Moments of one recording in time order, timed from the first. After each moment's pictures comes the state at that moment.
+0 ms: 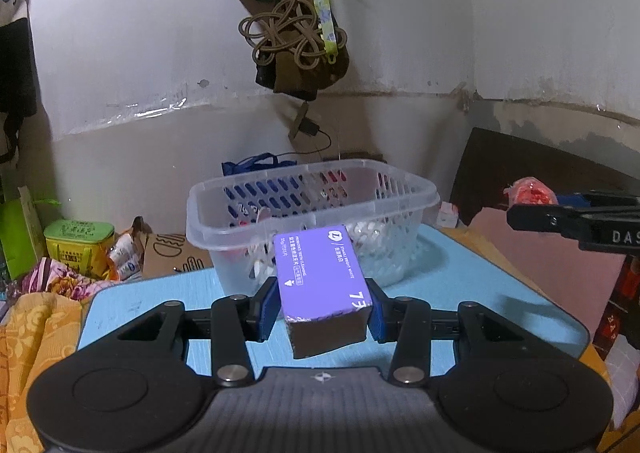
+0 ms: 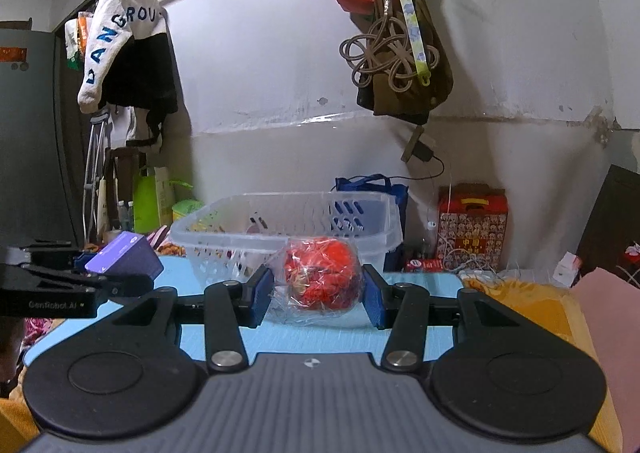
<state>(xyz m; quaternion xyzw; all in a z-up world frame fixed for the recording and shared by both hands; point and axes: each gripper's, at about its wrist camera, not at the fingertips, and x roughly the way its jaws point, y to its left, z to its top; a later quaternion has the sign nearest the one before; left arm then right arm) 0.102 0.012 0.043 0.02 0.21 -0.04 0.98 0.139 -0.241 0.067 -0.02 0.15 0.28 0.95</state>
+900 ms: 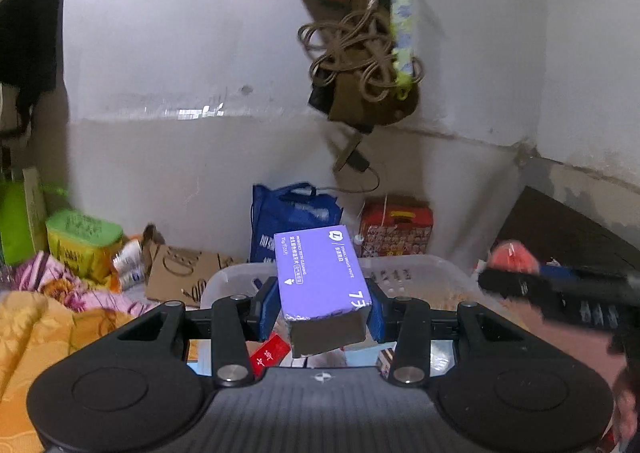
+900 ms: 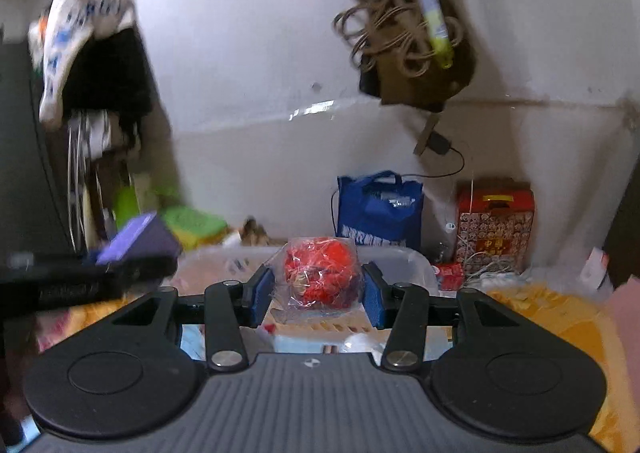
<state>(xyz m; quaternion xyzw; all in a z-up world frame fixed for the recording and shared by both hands) 0.253 0.050 0.093 -0.06 0.20 0.01 0.98 0.265 -0.168 0.092 -0.02 0.21 0.27 0.94</state>
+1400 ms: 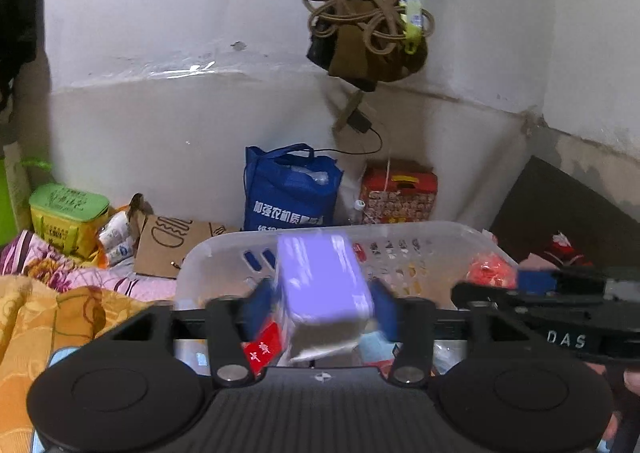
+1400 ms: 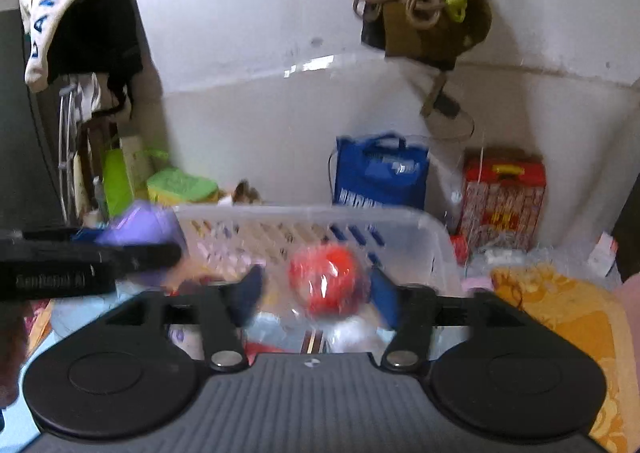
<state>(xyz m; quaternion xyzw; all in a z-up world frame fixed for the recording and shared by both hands) 0.297 0.053 0.061 -0.06 0.25 -0.01 0.97 0.297 -0.158 0.062 -0.03 0.23 0.27 0.93</state>
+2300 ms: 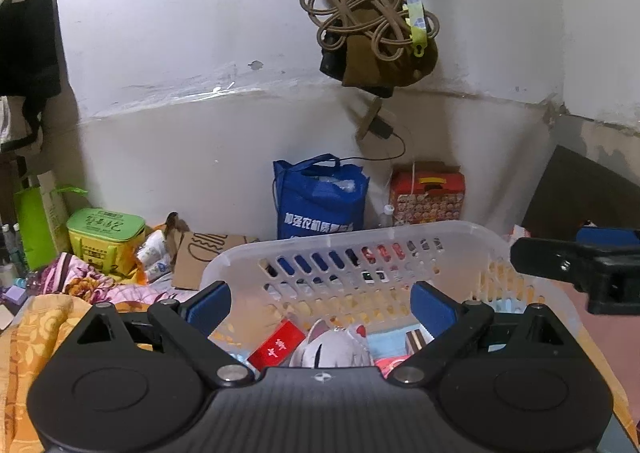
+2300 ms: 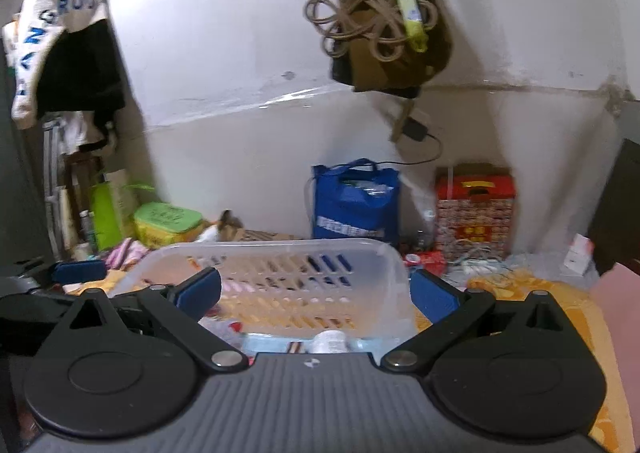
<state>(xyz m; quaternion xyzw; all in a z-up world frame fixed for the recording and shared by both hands) 0.280 0.026 0.077 -0.02 0.24 0.06 0.97 0.284 -0.183 0.099 0.00 0.23 0.25 0.94</state>
